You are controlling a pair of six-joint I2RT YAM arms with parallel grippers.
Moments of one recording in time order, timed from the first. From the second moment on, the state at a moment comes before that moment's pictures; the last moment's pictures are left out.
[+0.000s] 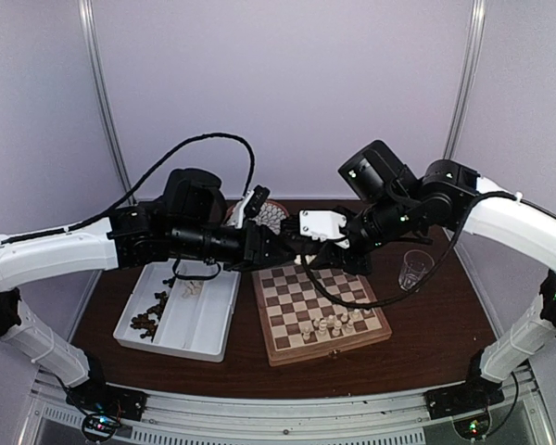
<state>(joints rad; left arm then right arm) -1.00 1.41 1.21 -0.23 0.34 -0.81 1.01 1.49 1.59 -0.94 -0.12 -0.60</state>
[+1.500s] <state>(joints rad) -1.00 1.69 1.77 -0.90 0.28 -0.57 0.66 1.19 1.29 -0.95 -0.32 -0.60</state>
